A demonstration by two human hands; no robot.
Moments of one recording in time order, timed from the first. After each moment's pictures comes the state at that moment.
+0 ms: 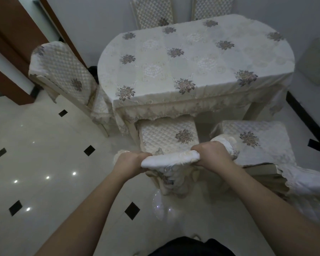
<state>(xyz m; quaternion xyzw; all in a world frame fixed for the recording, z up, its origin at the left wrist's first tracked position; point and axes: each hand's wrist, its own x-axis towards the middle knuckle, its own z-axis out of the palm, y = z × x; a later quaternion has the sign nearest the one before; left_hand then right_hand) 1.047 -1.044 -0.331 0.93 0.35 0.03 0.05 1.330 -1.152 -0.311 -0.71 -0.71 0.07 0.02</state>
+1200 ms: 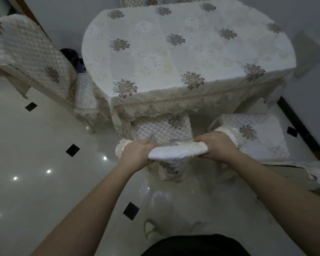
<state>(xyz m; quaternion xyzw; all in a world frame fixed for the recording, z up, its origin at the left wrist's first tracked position) 1.015 -0.919 -0.357 0.94 0.28 0.12 0.13 1.295 -1.046 -0.335 -0.71 -0.69 0.08 0.06</state>
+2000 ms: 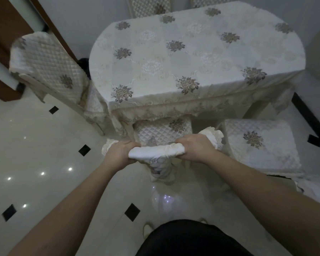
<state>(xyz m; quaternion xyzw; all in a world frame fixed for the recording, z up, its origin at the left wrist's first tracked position) 1.030 -0.931 -0.352 0.91 0.38 0.06 0.14 1.318 -1.038 -0.353 -0.66 -0.74 0.09 0.08</state>
